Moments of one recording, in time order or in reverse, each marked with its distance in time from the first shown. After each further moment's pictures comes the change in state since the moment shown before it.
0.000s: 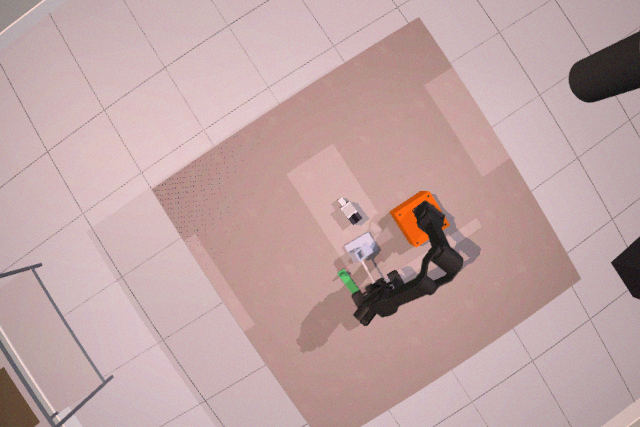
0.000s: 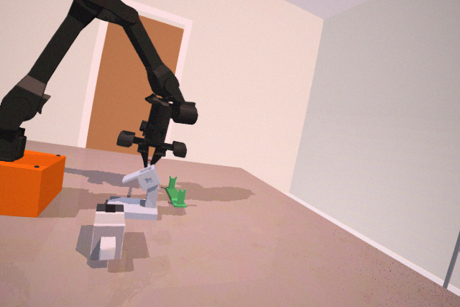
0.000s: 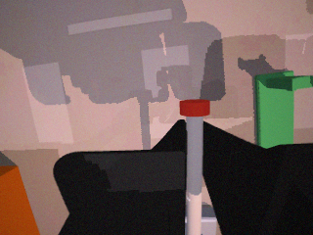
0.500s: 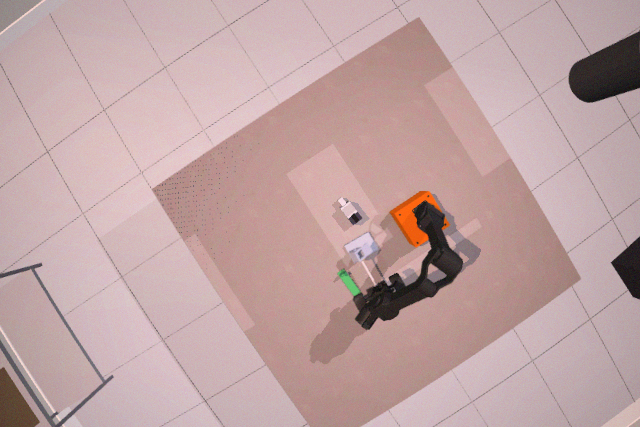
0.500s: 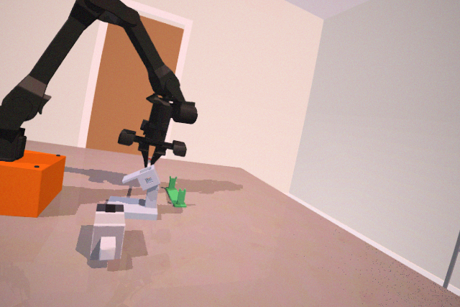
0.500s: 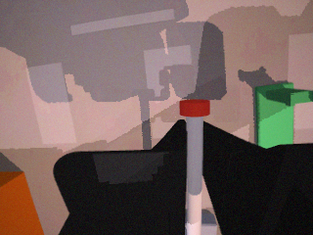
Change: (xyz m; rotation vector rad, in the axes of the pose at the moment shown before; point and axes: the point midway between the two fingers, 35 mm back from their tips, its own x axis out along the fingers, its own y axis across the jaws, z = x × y) arm 0.000 0.000 0.011 0.004 0.002 0.013
